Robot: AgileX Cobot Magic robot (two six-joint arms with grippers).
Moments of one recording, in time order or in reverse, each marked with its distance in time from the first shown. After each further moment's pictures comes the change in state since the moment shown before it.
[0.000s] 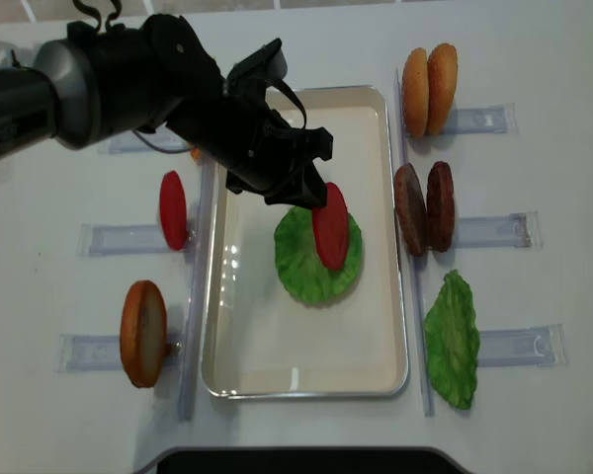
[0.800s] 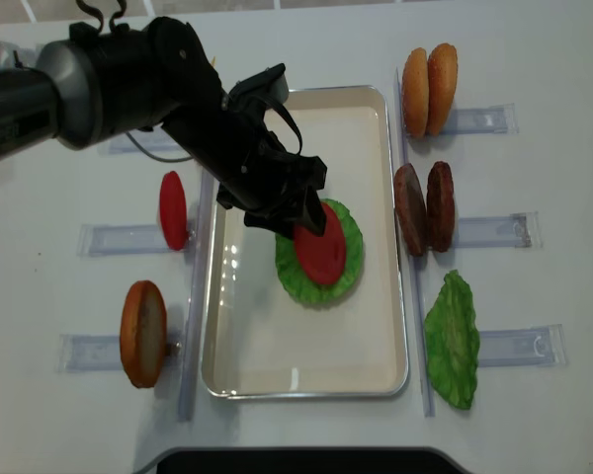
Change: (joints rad) left arm 0.000 0.002 0.000 0.124 0.125 -0.038; right arm 0.000 0.000 0.000 0.000 0.000 0.000
